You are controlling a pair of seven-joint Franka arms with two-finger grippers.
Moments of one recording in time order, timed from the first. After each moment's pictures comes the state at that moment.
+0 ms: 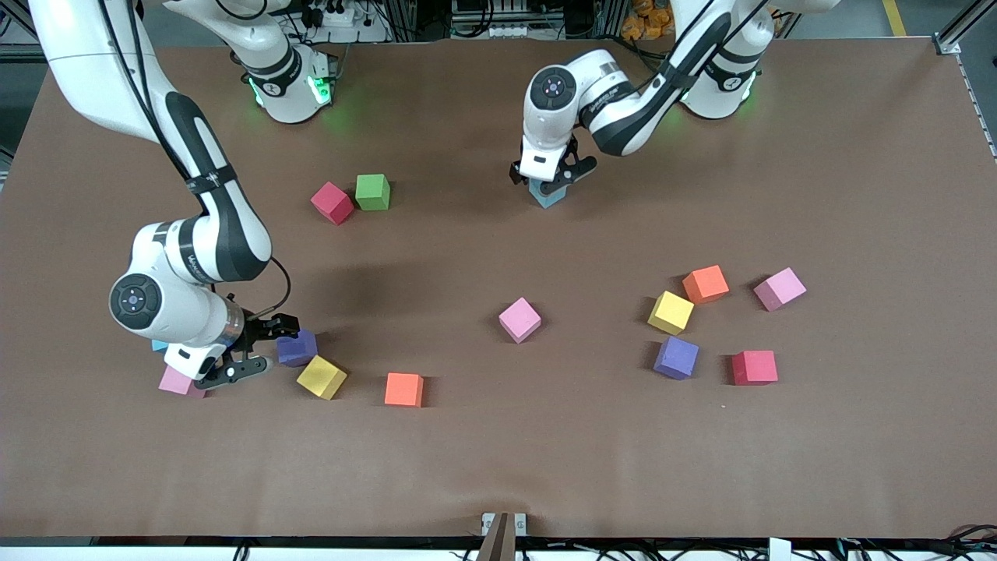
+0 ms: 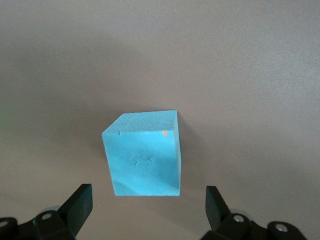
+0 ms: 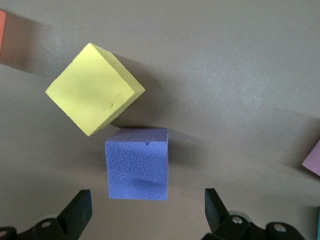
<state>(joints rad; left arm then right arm) -0.30 0.35 -0.68 -2.25 0.09 2.42 -1.56 0.05 0.55 0.07 -1.72 0.02 2.20 -0.19</state>
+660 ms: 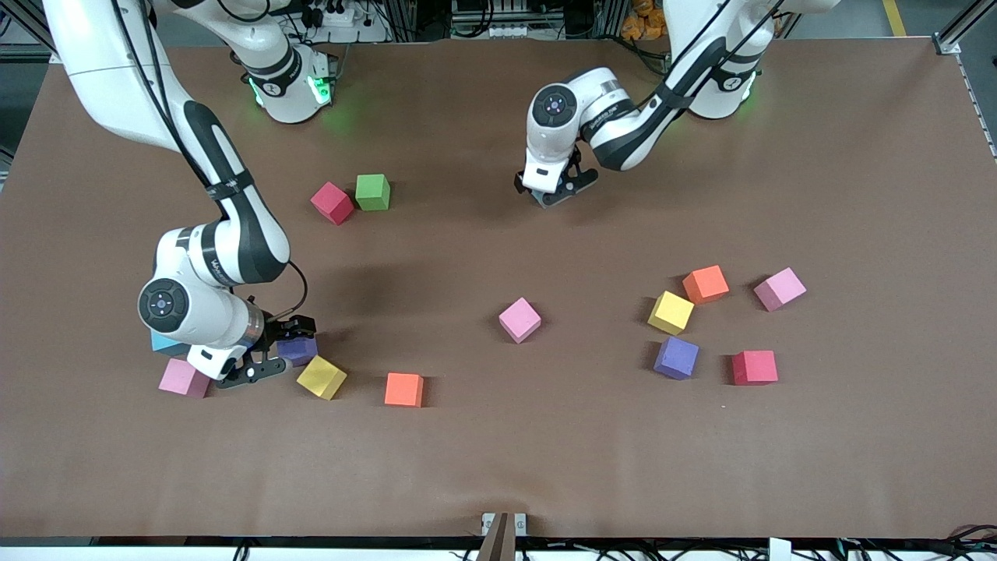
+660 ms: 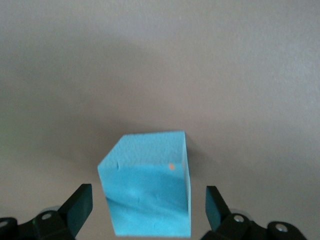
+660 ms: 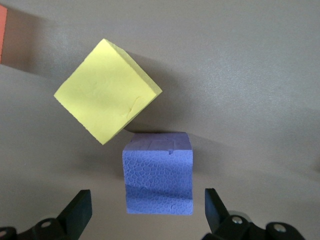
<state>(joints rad) -0.30 0.42 -0.65 -2.25 0.17 2.45 -1.56 0.07 0.58 0.07 -1.72 0.02 2.23 -0.14</state>
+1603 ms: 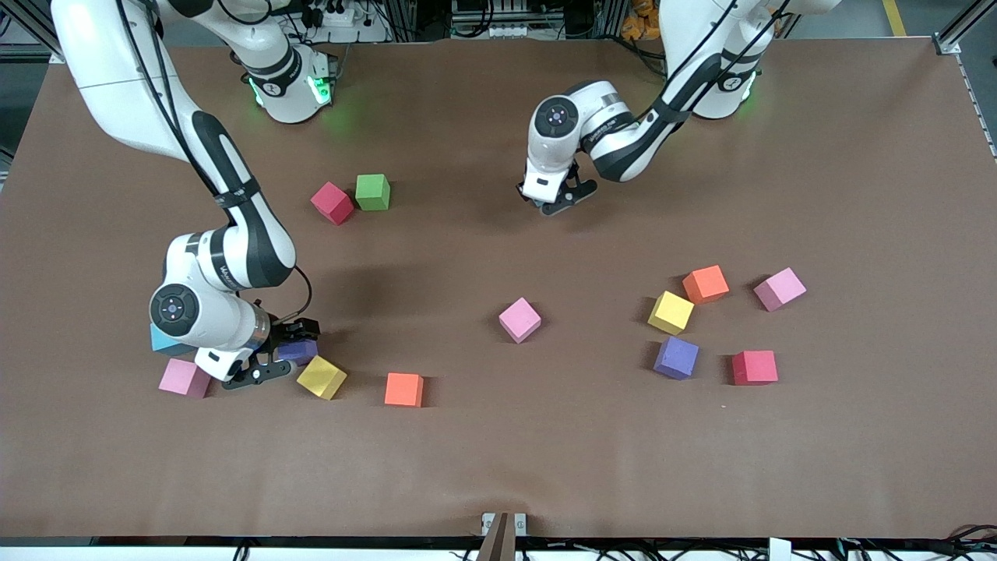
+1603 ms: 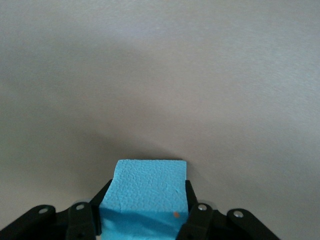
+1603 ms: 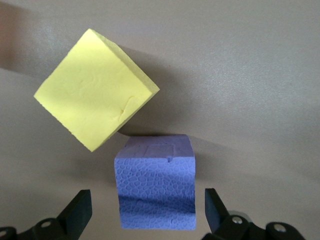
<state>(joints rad) -0.34 0.46 -0.61 -2.23 0.25 2.50 -1.55 0.09 0.62 0.06 -1.72 0.02 2.26 -0.13</state>
